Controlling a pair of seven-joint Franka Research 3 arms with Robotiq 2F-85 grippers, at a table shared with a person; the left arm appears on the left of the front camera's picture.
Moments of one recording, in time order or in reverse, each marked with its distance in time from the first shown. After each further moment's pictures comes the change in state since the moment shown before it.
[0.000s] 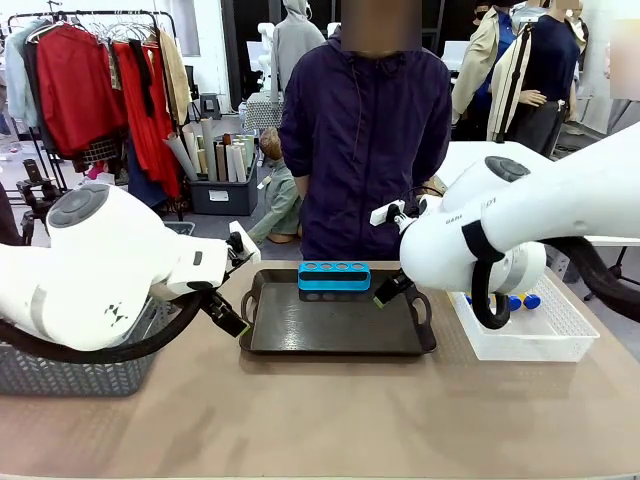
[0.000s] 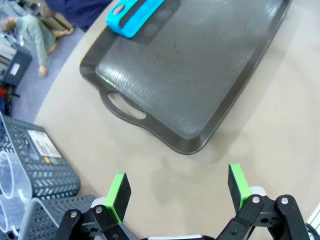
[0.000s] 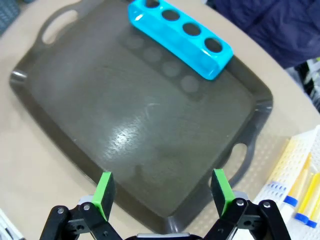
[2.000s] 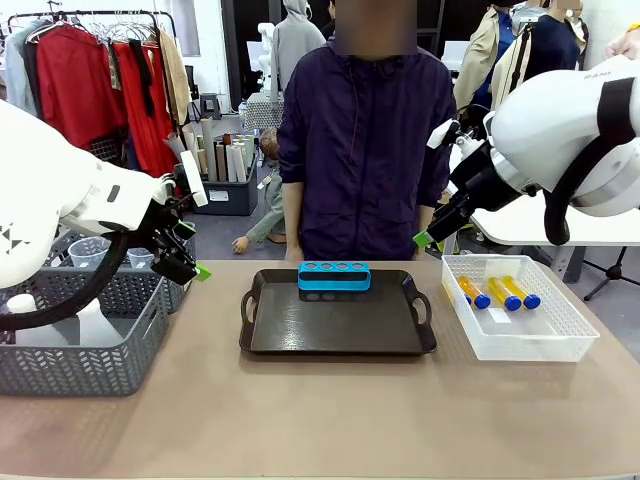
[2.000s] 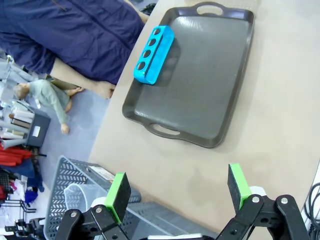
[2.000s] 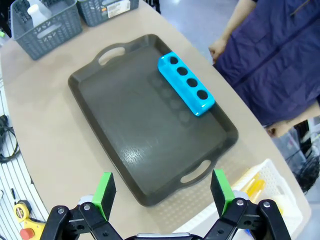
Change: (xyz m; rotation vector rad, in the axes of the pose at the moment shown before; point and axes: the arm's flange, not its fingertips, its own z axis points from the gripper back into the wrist) left arm 0.009 0.045 0.121 -0.011 -0.170 -0.273; right arm 0.009 -0.049 0.144 0.126 -0.187 0.210
